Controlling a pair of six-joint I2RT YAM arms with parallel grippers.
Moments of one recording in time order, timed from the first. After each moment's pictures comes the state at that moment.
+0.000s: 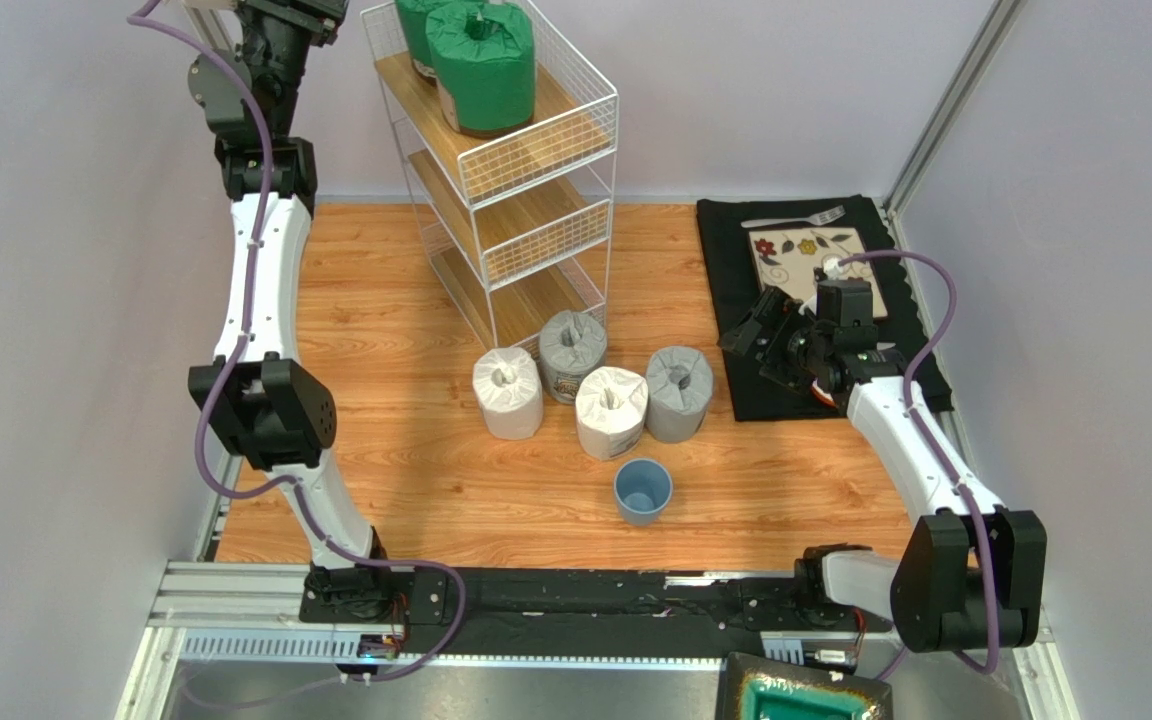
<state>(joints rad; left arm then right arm) 0.09 1.87 2.08 0.51 0.35 -1.15 0.06 1.21 0.85 -0.38 -0.27 0.61</state>
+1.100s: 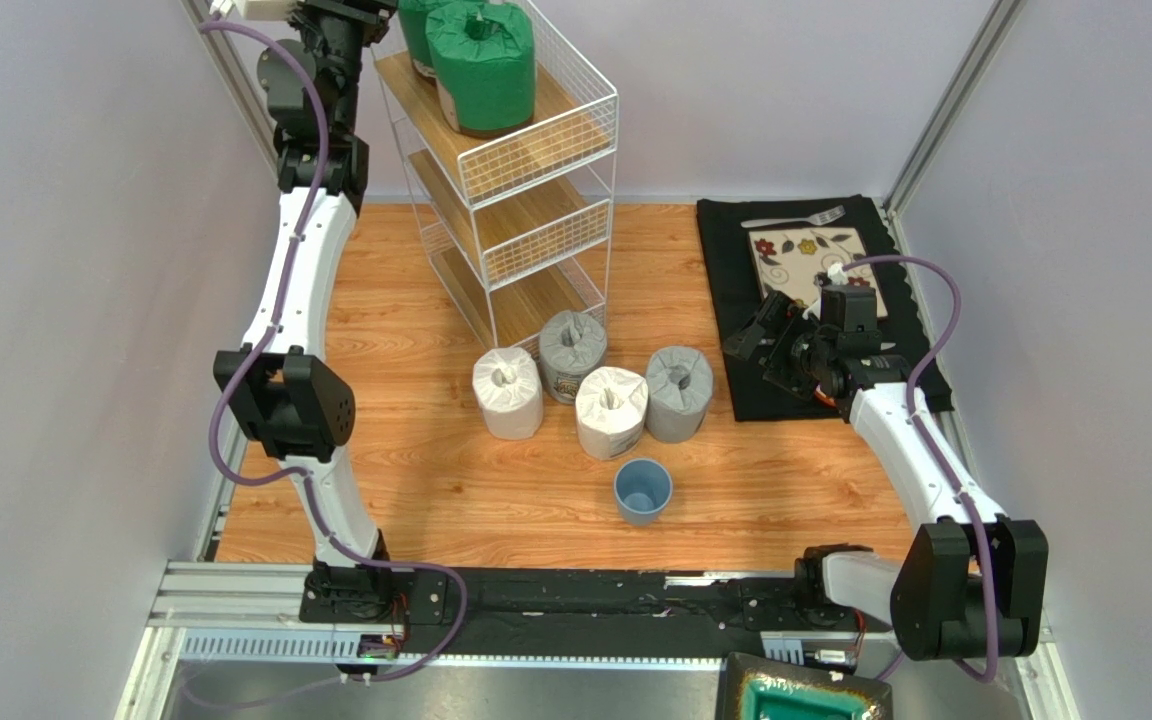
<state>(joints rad) -0.06 1.91 2.12 0.42 0.04 -1.00 0.04 1.19 0.83 -0.39 -0.27 0.61</state>
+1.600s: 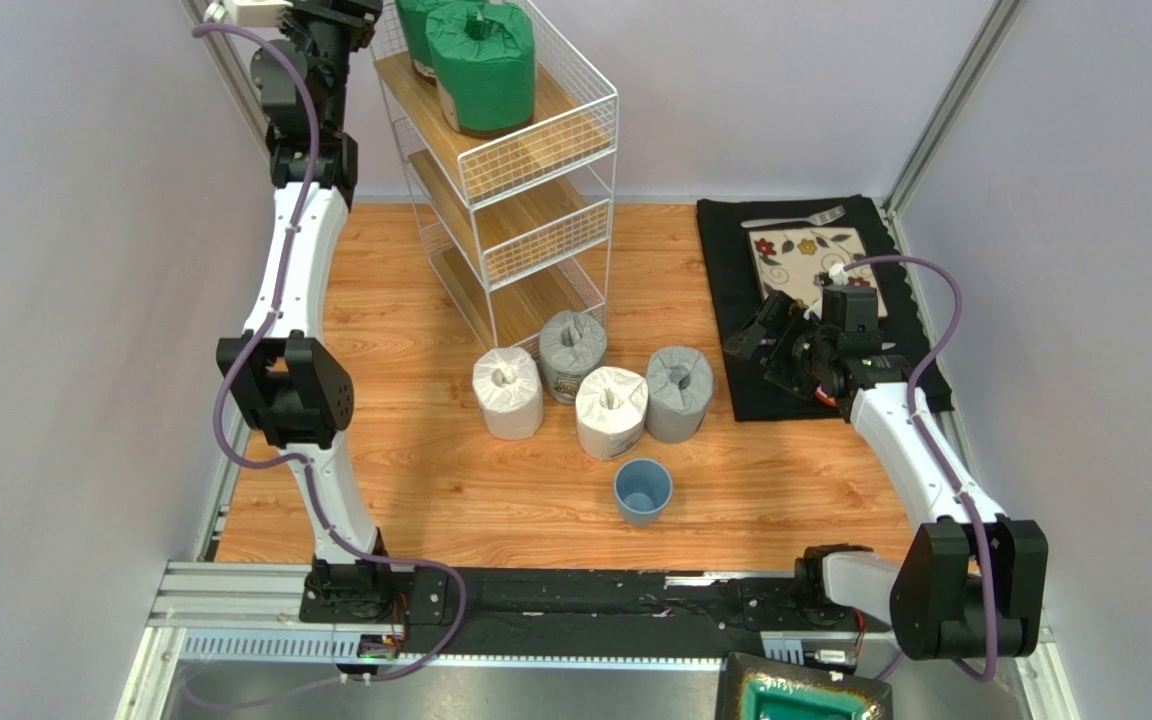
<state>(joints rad) -0.01 1.97 2.15 0.41 0.06 -1.05 0.04 1.19 0.83 -0.39 -0.27 0.60</state>
